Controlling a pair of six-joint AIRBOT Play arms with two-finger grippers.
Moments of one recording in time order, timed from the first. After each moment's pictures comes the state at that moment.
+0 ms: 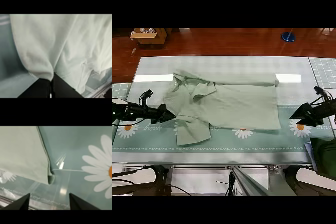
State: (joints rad) left arm 0.41 -1.45 0.74 0.77 -1.20 -1.03; right arm -0.53 -1.35 0.91 -1.09 1.52 1.25
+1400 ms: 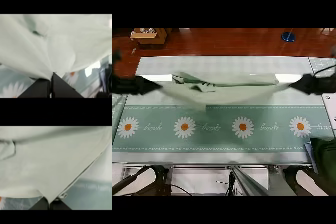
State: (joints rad) left arm 0.42 -1.12 1.11 0.54 -1.41 -1.00; right arm -0.31 -1.01 1.12 -0.82 1.25 1.27
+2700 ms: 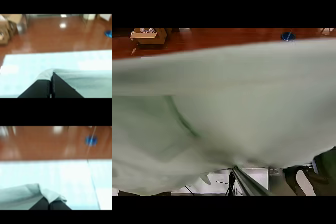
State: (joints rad) left arm 0.42 -0.61 2.06 1.08 -1.78 -1.53; right arm -0.29 -0.74 2.04 -1.34 1.77 1.55
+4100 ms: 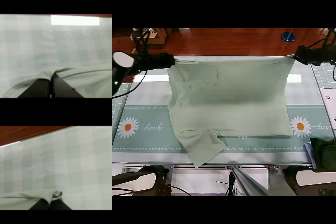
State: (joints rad) left arm -0.01 -1.40 1.24 0.98 -0.59 -1.17; right arm -0.21 -1.58 1.53 -1.08 0.84 1.39
